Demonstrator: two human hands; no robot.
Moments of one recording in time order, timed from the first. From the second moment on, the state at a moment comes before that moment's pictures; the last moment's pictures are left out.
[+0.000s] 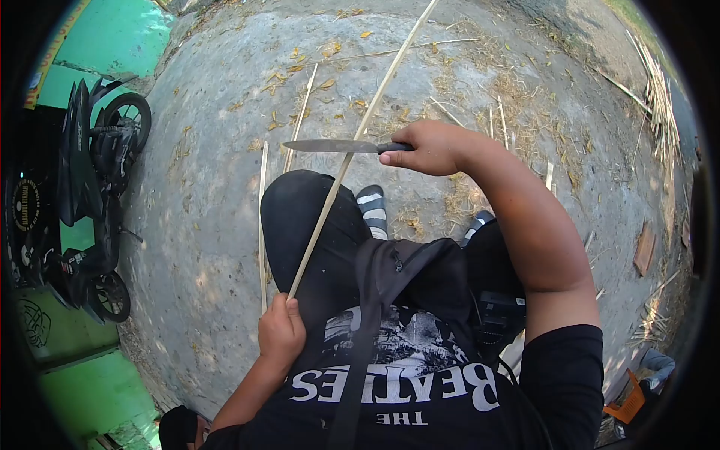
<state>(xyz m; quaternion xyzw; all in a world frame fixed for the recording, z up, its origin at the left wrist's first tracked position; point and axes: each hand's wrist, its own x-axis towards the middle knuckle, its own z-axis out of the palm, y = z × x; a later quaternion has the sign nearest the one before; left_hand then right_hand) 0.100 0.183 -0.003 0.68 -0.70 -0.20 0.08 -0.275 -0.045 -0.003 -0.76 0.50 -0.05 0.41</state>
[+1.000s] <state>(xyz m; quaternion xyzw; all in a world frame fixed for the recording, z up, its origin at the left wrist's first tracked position) 0.103 0.182 -0.010 0.66 -0.71 -0.23 0.09 -0.285 -0.045 0.001 -0.76 0.48 -0.07 0.42</state>
